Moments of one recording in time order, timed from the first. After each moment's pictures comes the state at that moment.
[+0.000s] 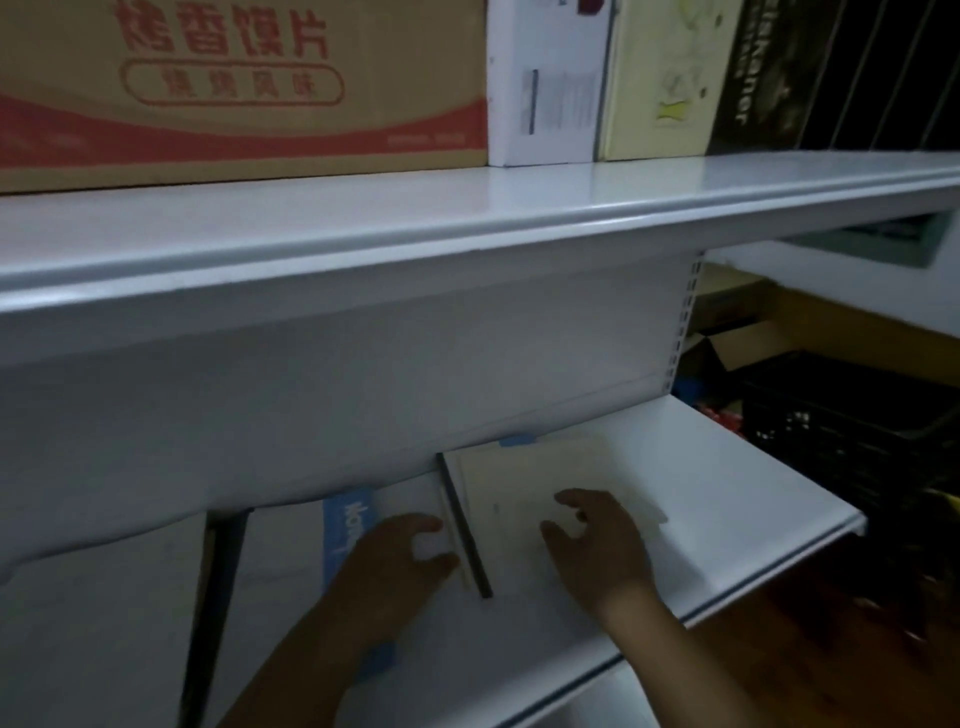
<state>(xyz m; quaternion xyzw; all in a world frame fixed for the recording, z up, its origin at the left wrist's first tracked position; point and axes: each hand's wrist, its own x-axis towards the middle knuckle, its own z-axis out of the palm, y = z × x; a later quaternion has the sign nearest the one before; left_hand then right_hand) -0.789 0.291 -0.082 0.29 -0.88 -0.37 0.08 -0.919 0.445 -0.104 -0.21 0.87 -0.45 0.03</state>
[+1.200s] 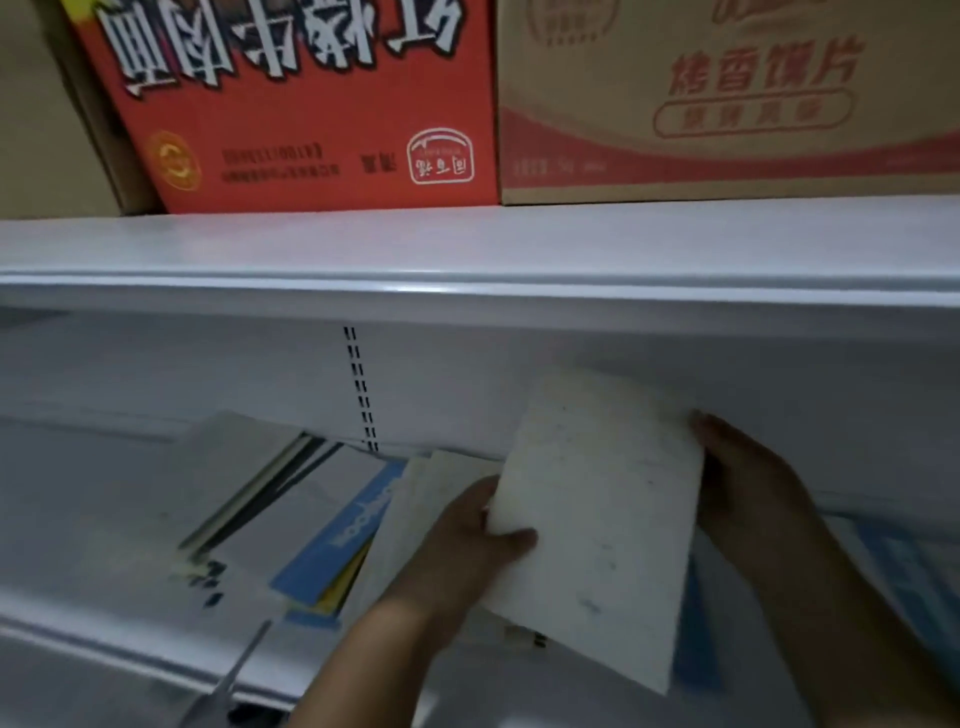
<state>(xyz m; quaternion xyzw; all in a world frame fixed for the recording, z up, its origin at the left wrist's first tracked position) -0.607 0.240 -0.031 0.39 -0.60 -0.63 0.29 -0.824 0.300 -0.006 -0.26 0.43 -0.73 0.46</state>
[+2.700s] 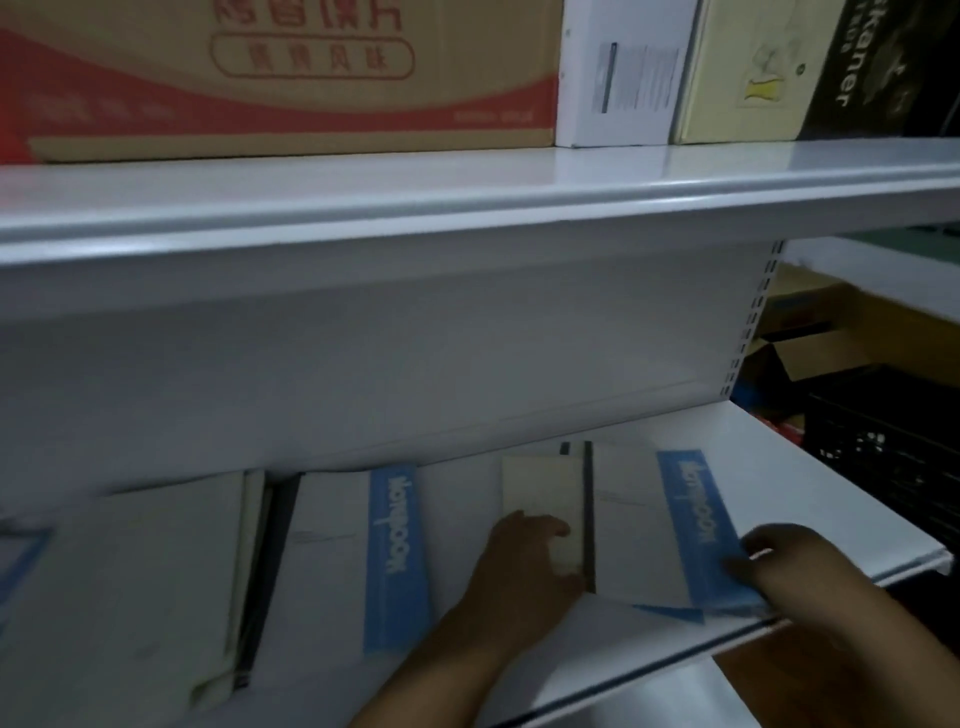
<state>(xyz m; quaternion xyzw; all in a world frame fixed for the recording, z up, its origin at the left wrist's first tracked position) -0.823 0.357 -0.099 0.23 -0.90 -0.36 0.08 -0.981 0.540 -0.075 -0.16 0.92 -0.30 0.19</state>
